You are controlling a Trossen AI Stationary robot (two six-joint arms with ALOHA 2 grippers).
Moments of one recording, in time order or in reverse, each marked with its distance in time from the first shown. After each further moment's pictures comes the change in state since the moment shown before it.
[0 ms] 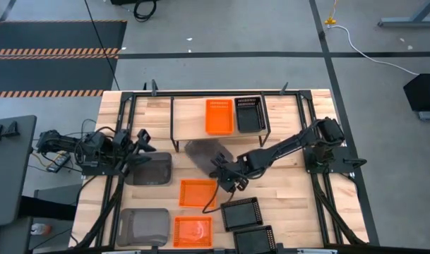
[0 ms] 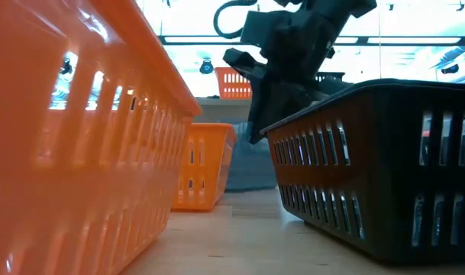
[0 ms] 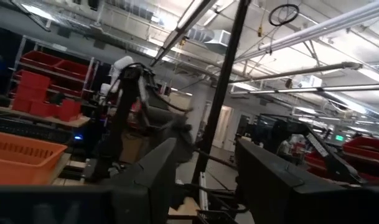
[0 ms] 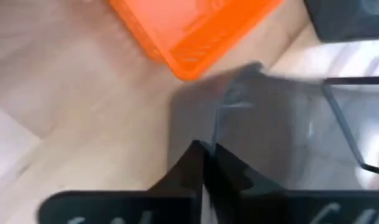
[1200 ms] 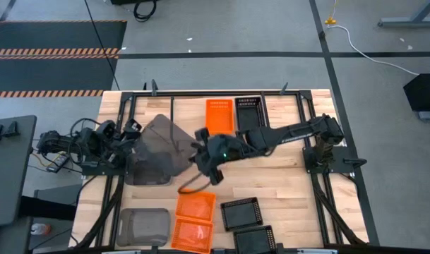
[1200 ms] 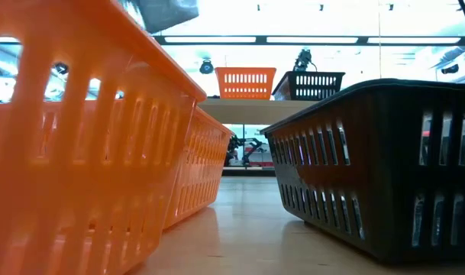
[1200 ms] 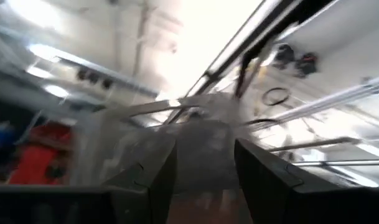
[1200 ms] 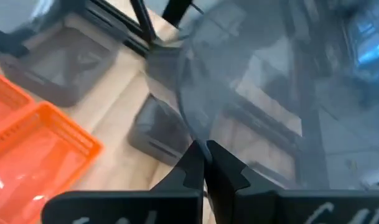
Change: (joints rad) left arm 0.002 -0.005 0.005 0.272 -0.072 0.006; right arm -0.088 0.000 0.588 -0.079 -0.046 0.224
